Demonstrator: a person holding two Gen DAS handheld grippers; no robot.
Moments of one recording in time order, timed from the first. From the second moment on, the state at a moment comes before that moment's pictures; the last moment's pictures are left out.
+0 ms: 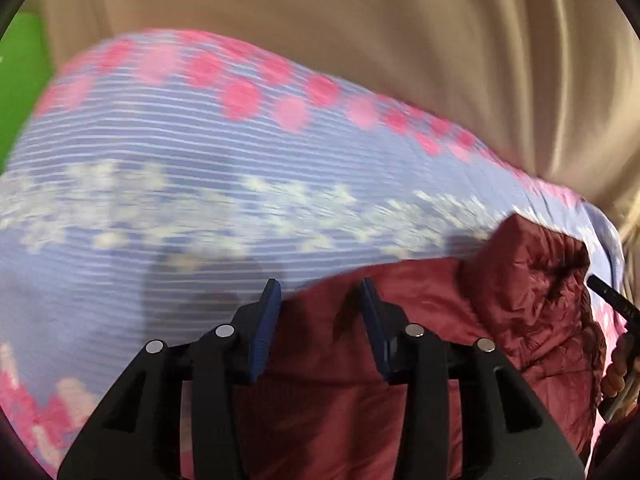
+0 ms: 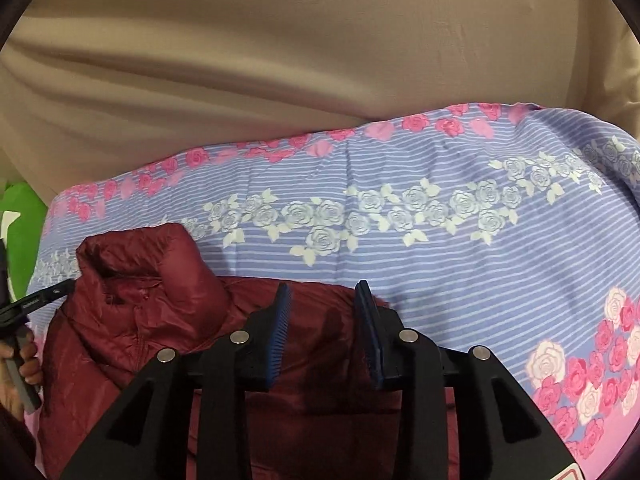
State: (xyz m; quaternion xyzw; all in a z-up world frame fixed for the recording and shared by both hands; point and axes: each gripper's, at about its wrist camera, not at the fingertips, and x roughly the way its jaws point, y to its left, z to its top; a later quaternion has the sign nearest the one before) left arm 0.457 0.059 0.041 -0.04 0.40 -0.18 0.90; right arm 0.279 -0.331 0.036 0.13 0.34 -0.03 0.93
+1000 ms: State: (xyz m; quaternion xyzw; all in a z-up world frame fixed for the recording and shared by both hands) left arm 0.418 -0.027 0.025 0.06 0.42 -0.23 0.88; right arm 0.331 -0.210 0.002 0.04 0.42 0.13 0.90
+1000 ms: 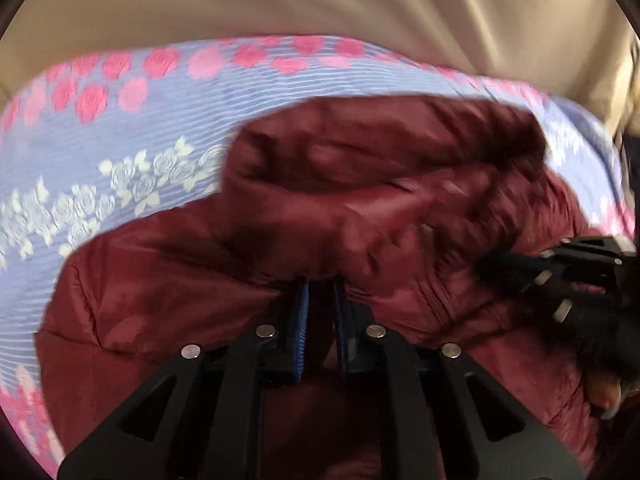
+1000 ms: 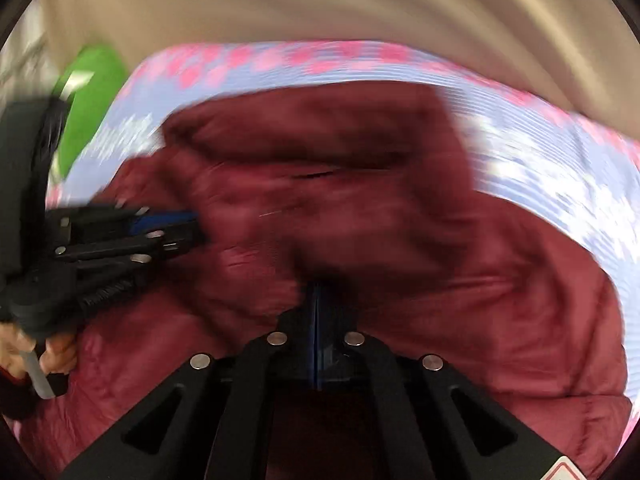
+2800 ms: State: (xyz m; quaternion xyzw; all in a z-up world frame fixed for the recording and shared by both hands) left arm 0.419 -0.017 0.039 0.03 0.42 -0.17 0.89; right arm 0.333 -0.223 0.001 0.10 0.42 0.09 0.90
